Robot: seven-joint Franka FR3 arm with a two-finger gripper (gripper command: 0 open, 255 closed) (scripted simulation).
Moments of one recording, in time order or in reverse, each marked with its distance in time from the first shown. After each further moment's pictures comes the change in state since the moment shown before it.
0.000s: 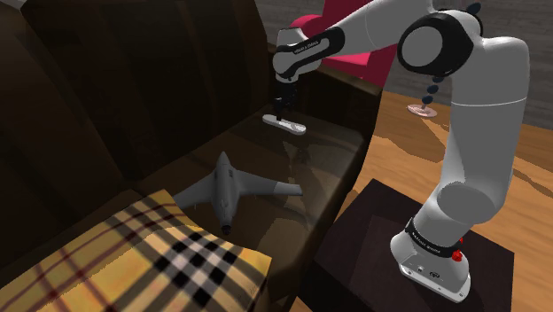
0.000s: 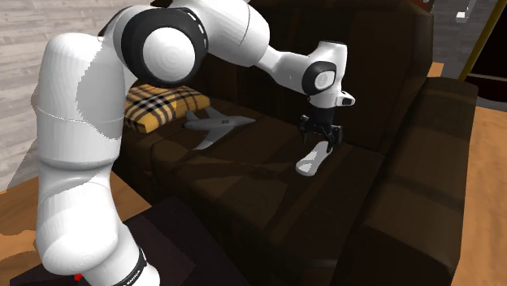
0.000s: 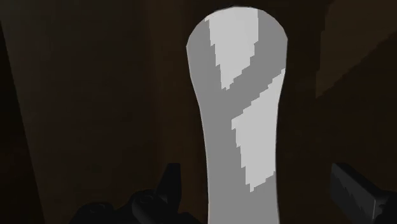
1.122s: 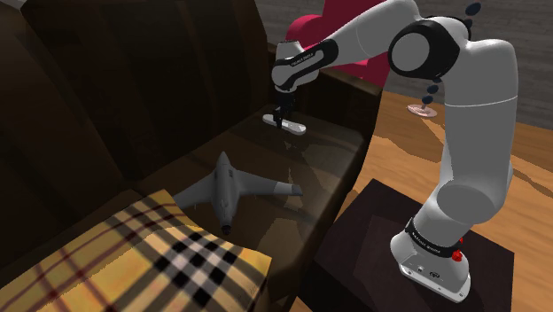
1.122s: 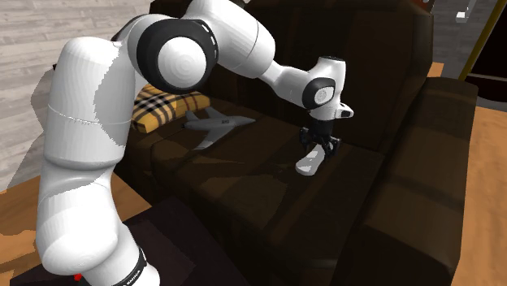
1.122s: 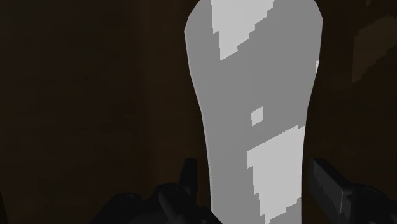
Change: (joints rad) arm -0.004 0.061 0.000 -0.017 0.001 0.079 -0.006
